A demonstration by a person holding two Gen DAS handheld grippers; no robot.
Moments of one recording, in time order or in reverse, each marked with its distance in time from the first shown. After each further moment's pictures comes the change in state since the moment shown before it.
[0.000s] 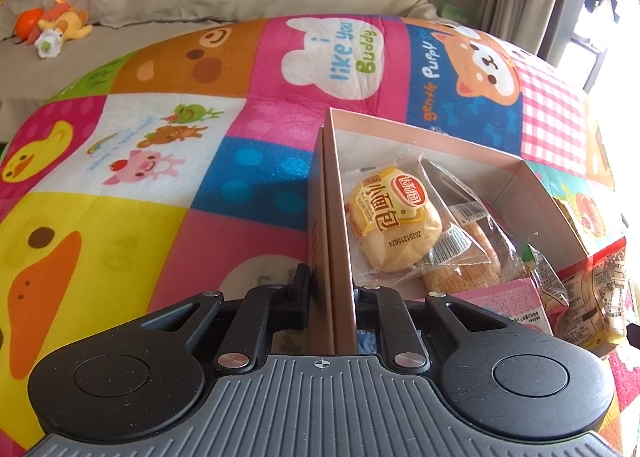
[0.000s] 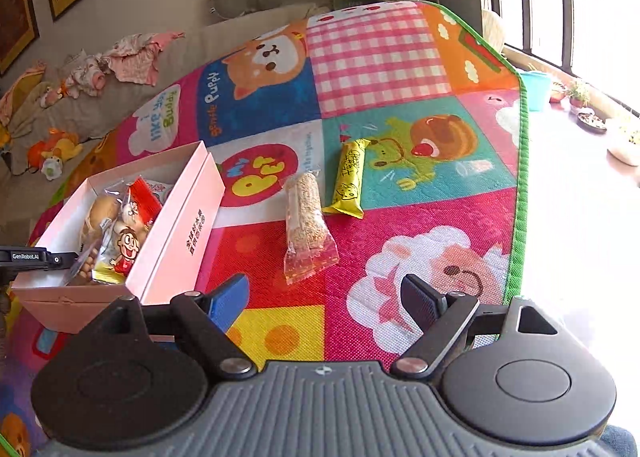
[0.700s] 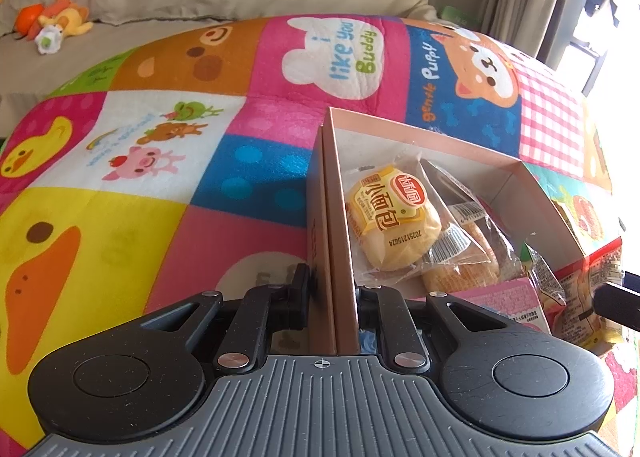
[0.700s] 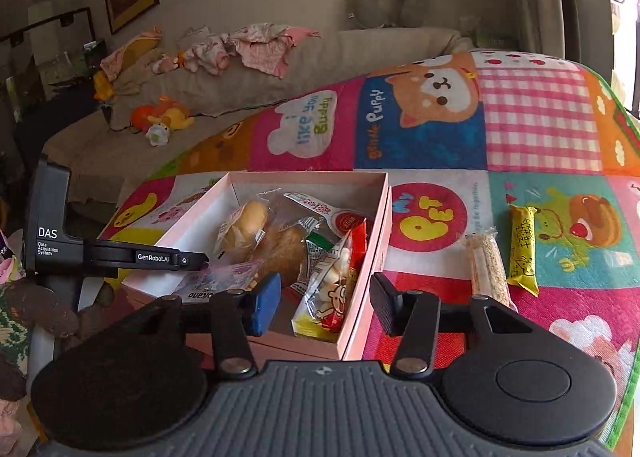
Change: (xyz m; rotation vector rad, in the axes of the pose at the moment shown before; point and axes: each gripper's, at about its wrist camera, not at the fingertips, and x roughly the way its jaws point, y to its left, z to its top) left arm -0.002 0.002 -0.001 -0.012 -0.001 -0.011; right arm -0.003 0.112 0.024 -0.251 -0.043 0.282
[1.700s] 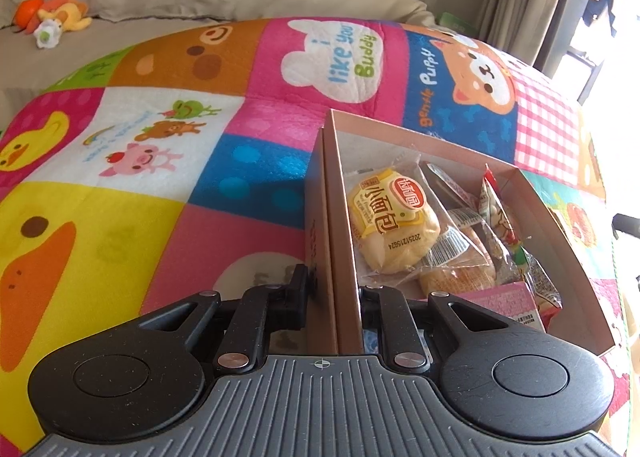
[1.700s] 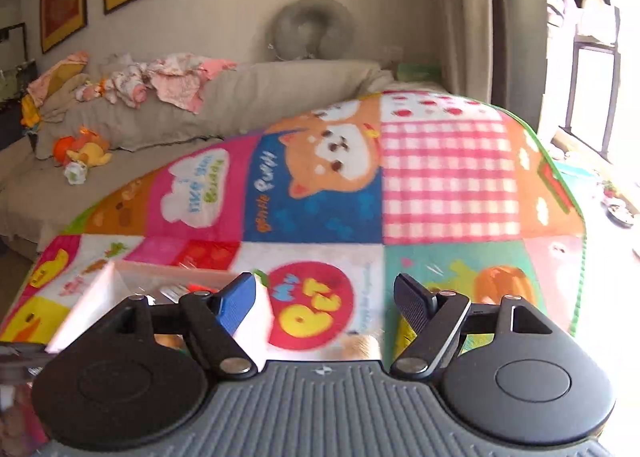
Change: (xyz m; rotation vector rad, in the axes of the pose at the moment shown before) left arm 0.000 0.004 -0.001 -0.021 -0.011 -0.023; right arm 0.013 -0.078 0.062 0.053 -0.039 -0.270
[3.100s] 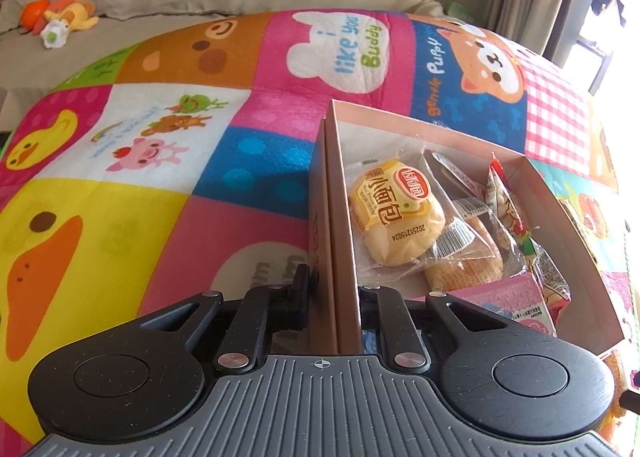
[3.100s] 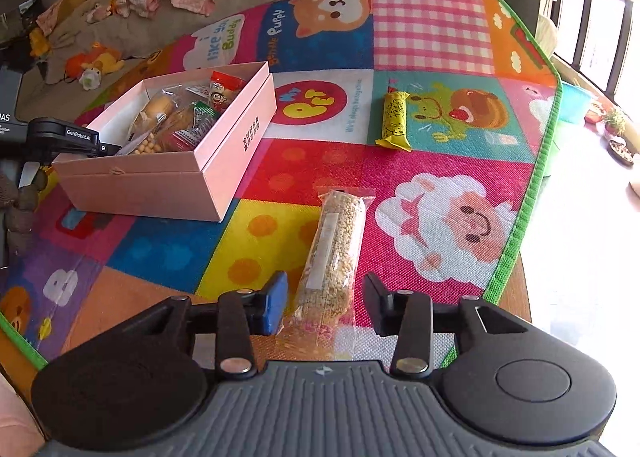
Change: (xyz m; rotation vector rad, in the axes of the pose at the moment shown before) left arm 0.001 -0.005 -0.002 0.013 0.024 0.044; right arm -0.080 -0.009 -0.141 -0.021 0.221 0.045
